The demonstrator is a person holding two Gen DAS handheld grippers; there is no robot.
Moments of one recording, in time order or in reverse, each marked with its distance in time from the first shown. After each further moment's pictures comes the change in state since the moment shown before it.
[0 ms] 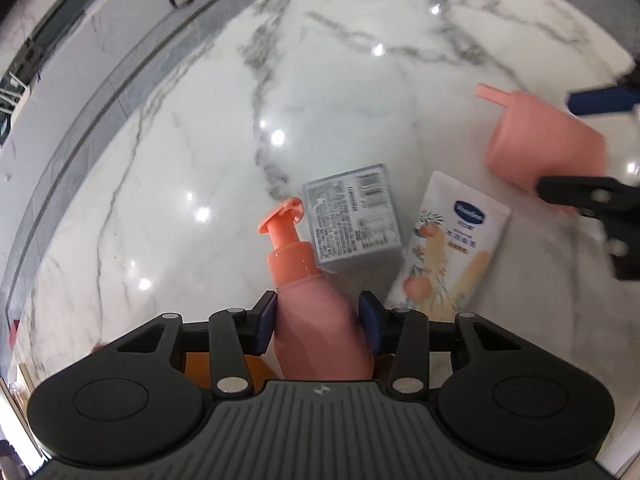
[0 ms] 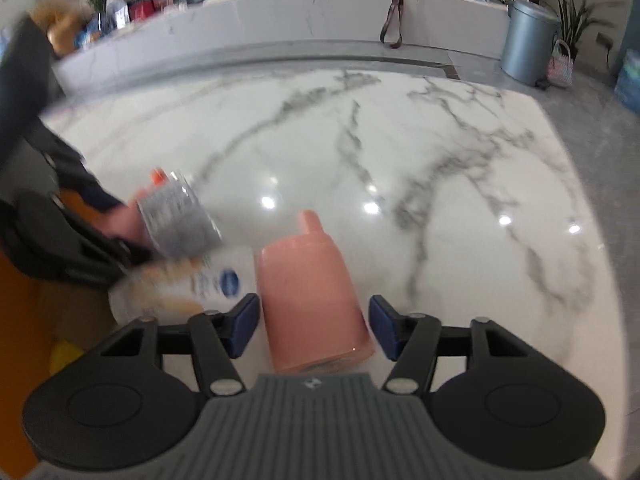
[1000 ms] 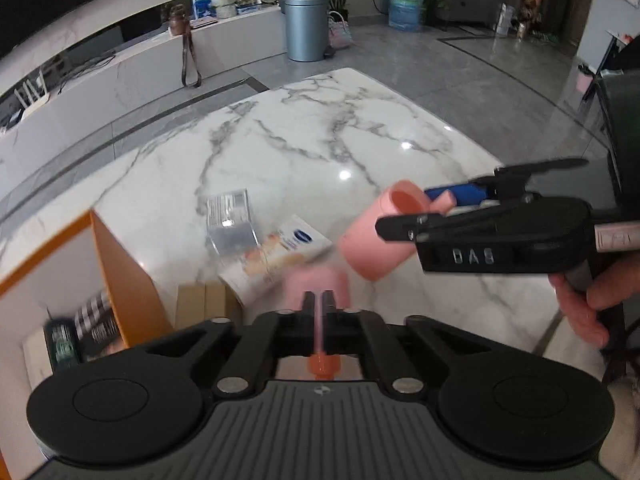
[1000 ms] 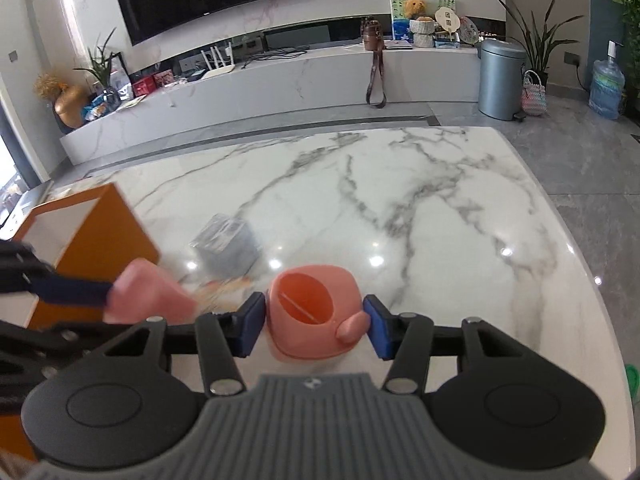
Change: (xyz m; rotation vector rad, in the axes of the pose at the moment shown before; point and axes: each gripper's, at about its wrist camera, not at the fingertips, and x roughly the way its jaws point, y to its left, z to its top) left arm -0.117 -0.078 -0.102 -0.220 -0.390 -0.163; right arm -0.085 0.011 -0.060 0.140 -0.221 0.071
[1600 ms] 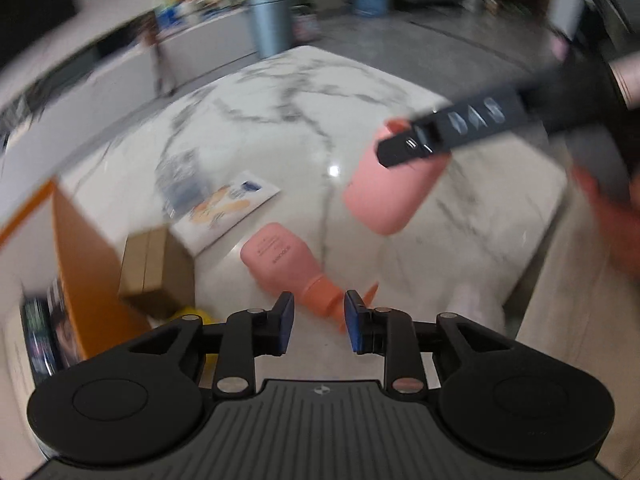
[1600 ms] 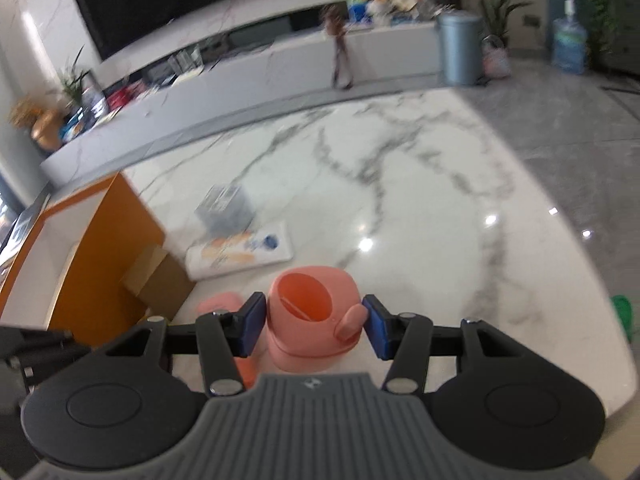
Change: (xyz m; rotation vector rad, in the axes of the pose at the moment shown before) left arm 0.016 -0.051 -0.053 0.171 -0.005 0.010; right arm -0.046 -0.008 -0.036 0.154 0.009 -0.078
